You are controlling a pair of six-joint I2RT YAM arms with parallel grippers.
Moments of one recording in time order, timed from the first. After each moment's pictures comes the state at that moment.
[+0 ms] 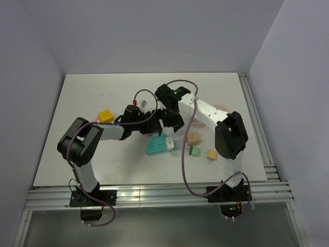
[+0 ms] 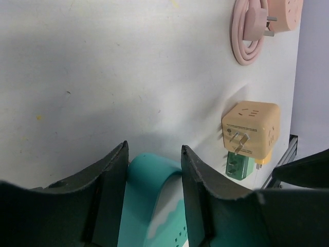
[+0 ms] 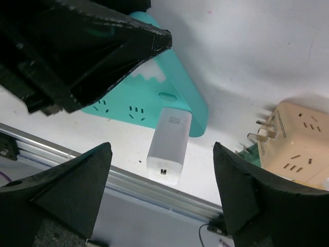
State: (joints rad) left arm -0.52 1.81 0.84 0.36 0.39 -0.76; right arm 0.69 1.95 1.69 -1.11 -0.13 0.39
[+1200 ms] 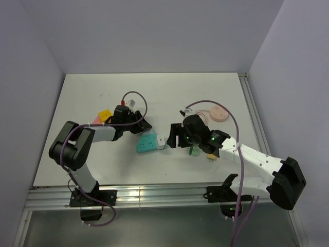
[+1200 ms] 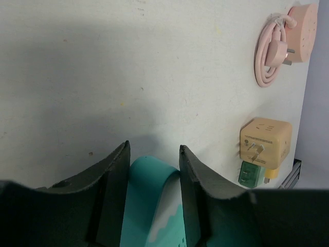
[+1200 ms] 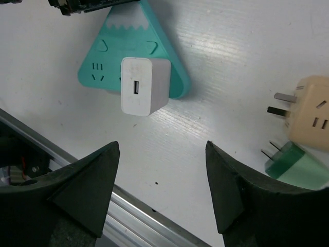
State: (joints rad) left arm -0.41 1.73 0.76 0.33 0.36 -0.76; right arm 0.79 1.14 0.79 -0.39 0.02 0.60
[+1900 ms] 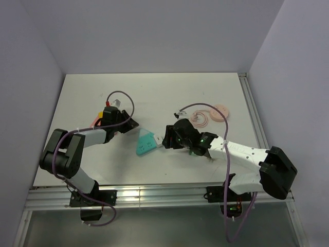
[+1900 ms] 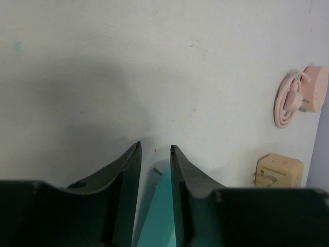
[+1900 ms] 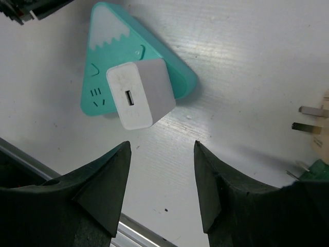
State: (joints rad) left arm -0.30 1.61 0.67 0.30 0.25 -0.77; right arm 0.87 1.28 0.75 -0.22 0.13 0.72
